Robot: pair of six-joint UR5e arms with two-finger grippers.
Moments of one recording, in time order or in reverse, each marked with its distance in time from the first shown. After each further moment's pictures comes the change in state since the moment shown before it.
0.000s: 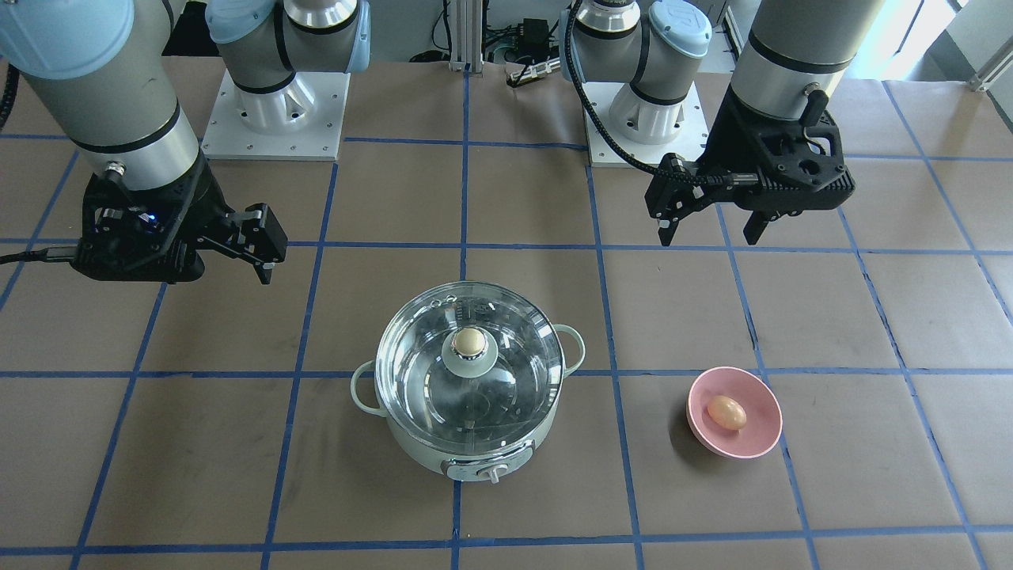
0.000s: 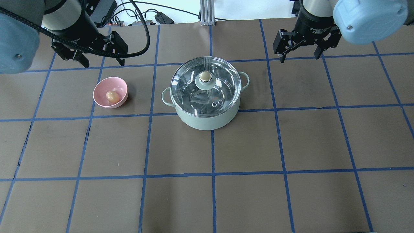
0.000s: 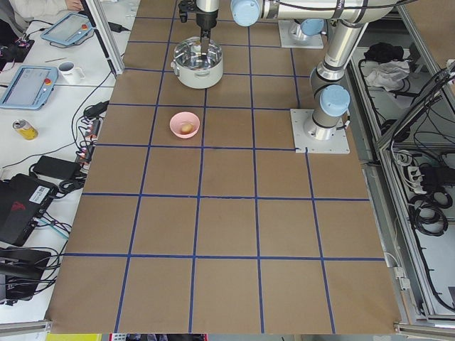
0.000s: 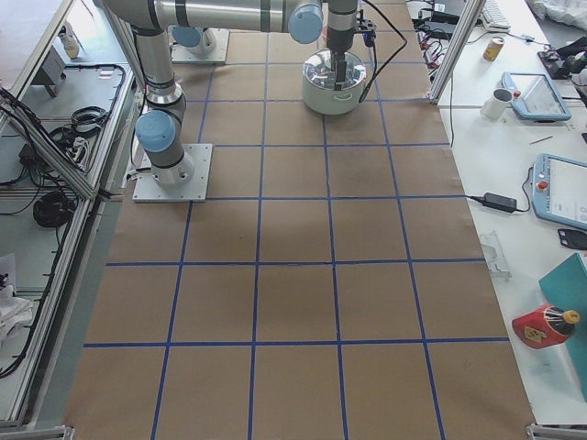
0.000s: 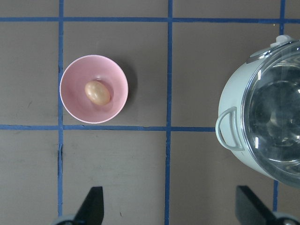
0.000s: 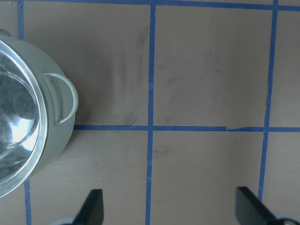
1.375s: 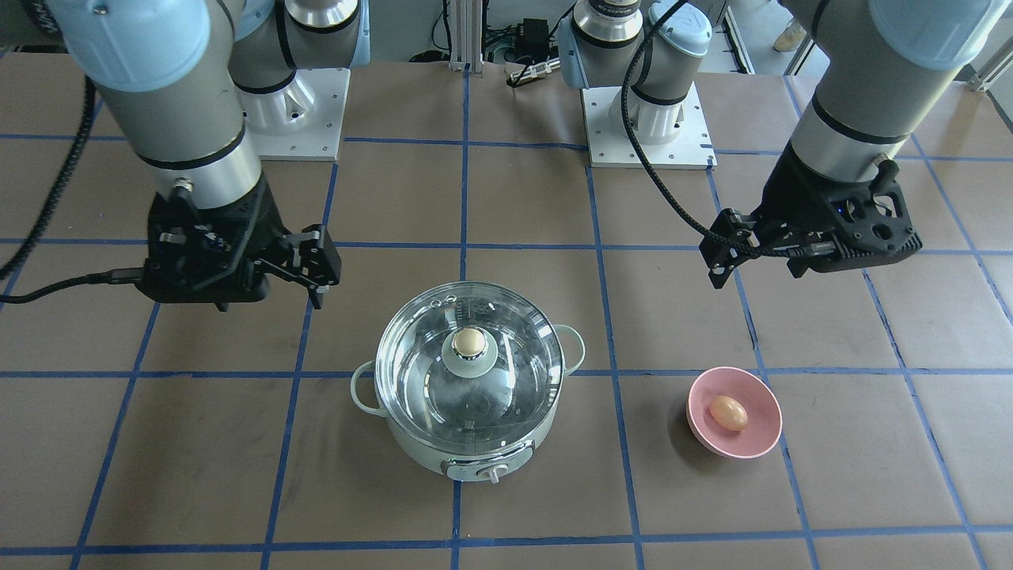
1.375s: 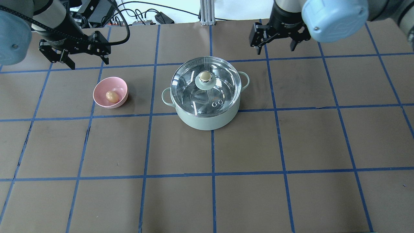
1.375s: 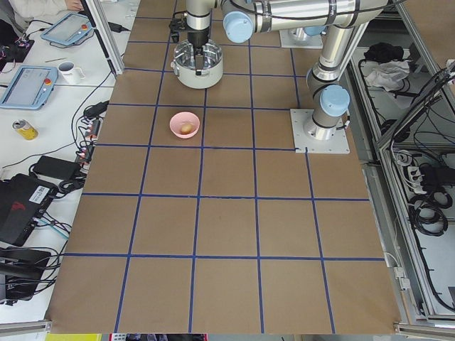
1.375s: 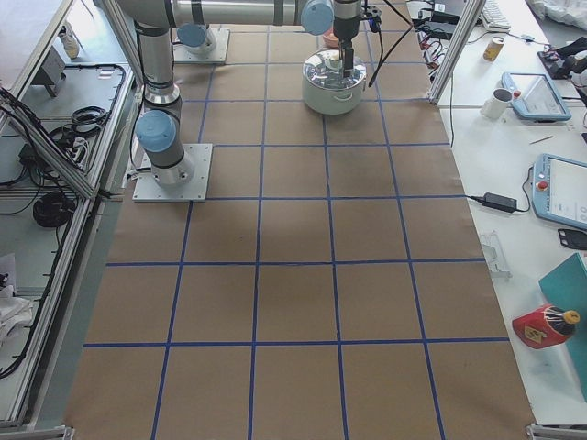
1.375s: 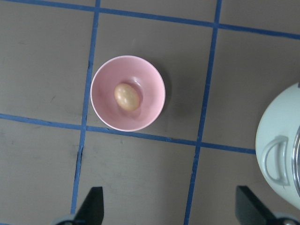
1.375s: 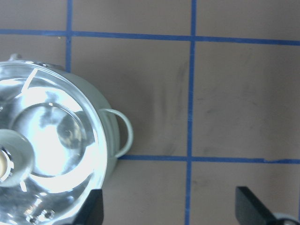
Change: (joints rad) left arm 0.106 -0.069 0.002 0.032 0.006 -0.020; right arm 0.097 0.070 -0.064 -0.077 0.013 0.081
